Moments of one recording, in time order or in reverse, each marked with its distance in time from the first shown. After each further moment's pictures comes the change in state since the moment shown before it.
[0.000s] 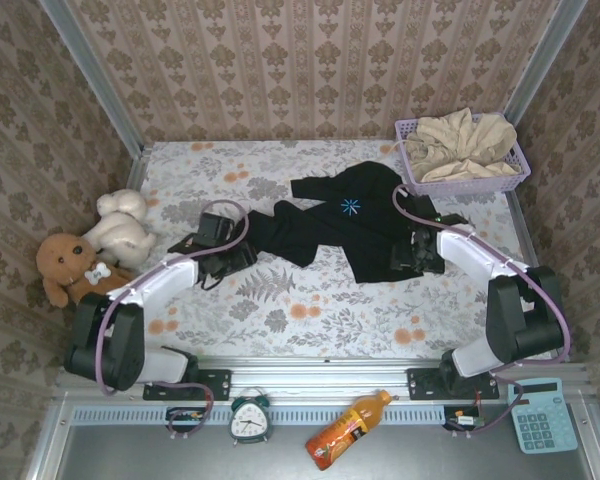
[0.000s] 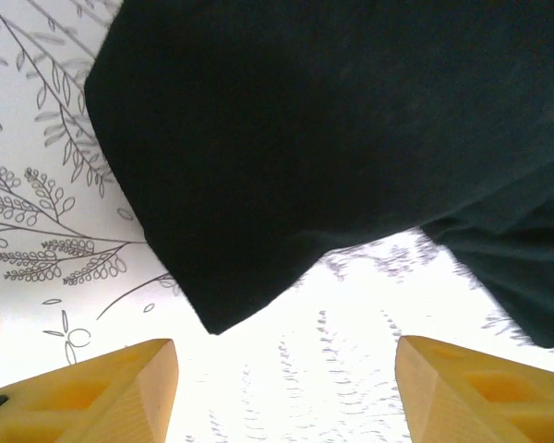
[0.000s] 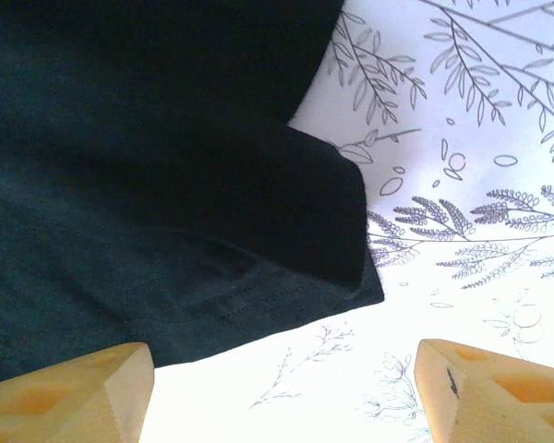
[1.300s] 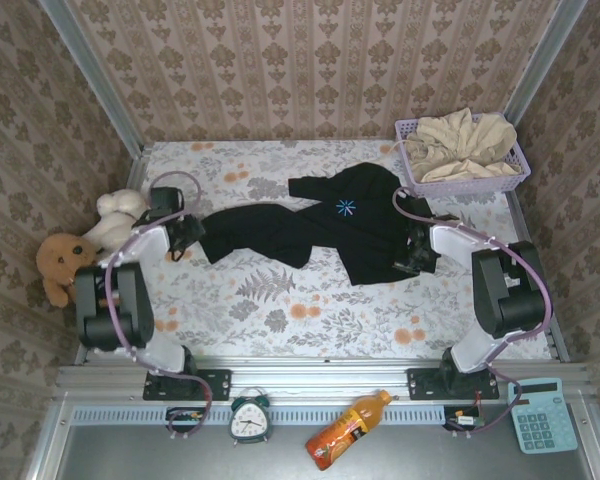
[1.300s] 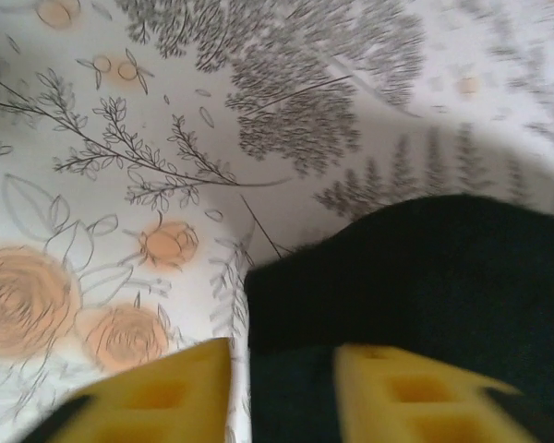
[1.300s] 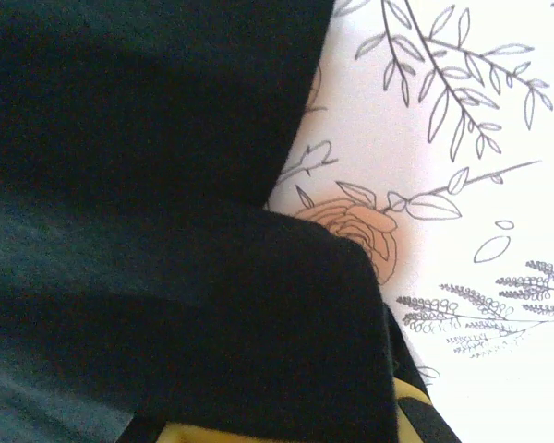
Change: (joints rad) left arm 0.410 0.228 0.235 0.030 0.009 0.105; right arm -0.035 0.161 0.001 0.135 -0.091 0.092
